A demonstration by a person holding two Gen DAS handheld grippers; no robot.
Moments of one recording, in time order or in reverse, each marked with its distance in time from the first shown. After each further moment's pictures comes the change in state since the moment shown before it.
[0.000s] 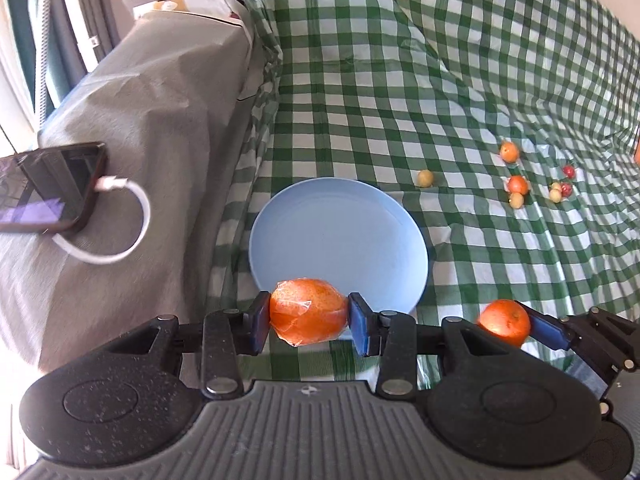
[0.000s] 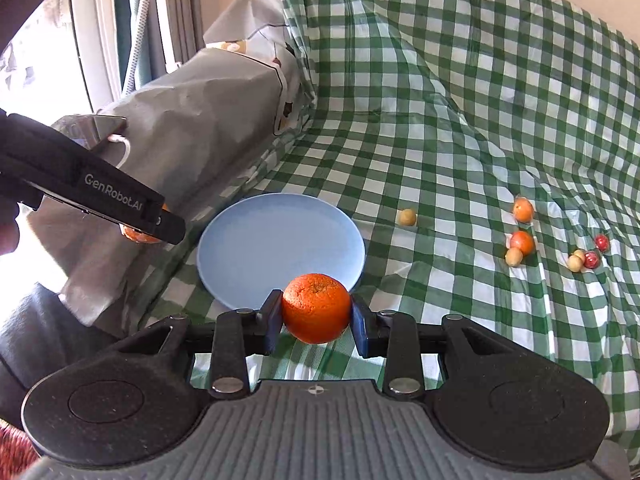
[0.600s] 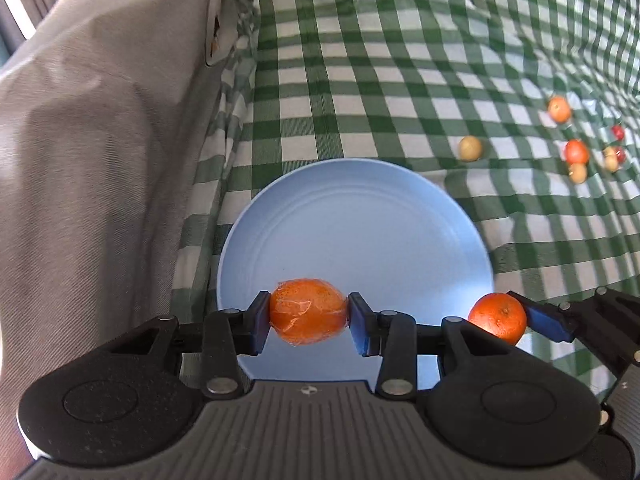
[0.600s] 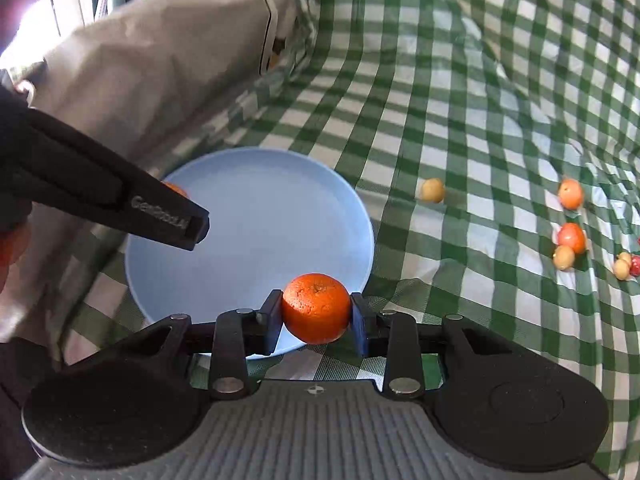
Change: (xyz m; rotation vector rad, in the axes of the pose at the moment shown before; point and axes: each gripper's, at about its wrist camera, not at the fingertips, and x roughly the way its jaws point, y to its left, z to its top) left arm 0.122 -0.006 0.031 0.090 0.118 0.052; right arm 0.123 -0.009 0.018 -0.046 0.161 -0.006
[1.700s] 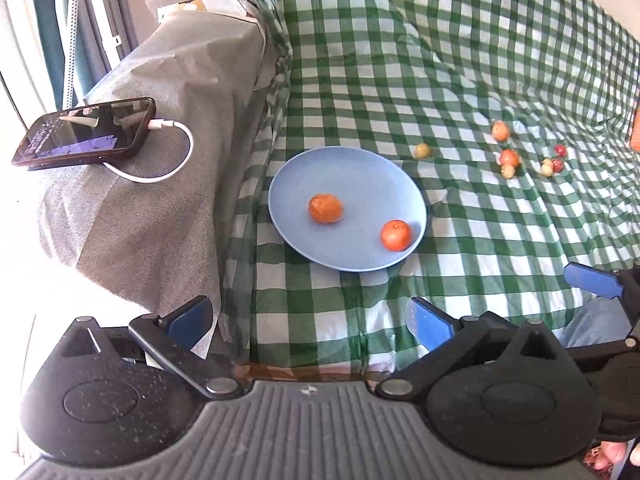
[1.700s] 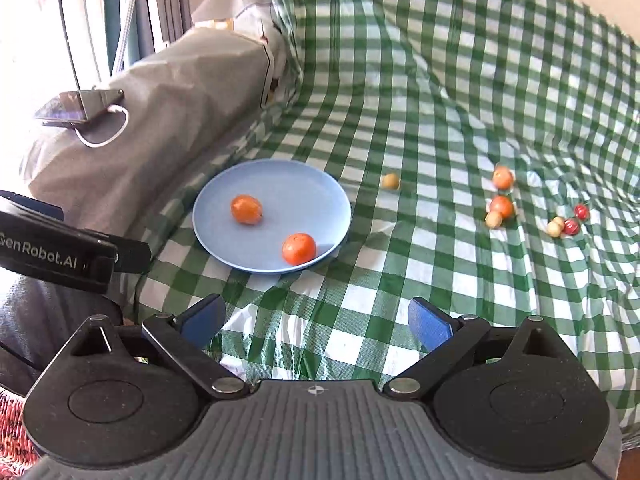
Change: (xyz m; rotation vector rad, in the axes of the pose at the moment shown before) left arm -0.165 0.009 -0.123 -0.091 -0.158 -0.022; right arm -0.147 0.015 -0.071 0.066 -0.112 -0.043
